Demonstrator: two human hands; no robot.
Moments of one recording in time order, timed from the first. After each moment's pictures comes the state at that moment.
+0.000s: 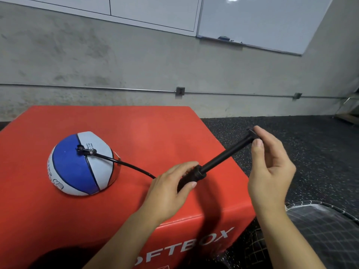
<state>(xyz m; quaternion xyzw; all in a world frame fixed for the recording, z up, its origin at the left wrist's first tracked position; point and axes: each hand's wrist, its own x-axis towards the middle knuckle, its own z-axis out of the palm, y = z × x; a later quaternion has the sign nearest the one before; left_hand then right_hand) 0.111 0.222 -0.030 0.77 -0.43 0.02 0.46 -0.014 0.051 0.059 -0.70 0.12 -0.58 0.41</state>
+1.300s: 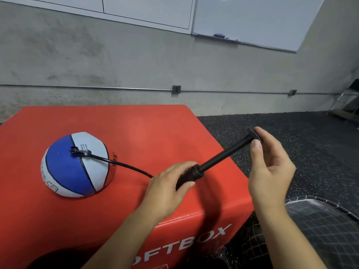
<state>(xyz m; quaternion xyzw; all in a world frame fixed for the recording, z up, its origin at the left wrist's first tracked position) 0.112 0.216 -0.031 0.78 -0.43 0.03 0.46 -0.020 0.041 0.054 -0.69 0.15 -0.58 0.42</state>
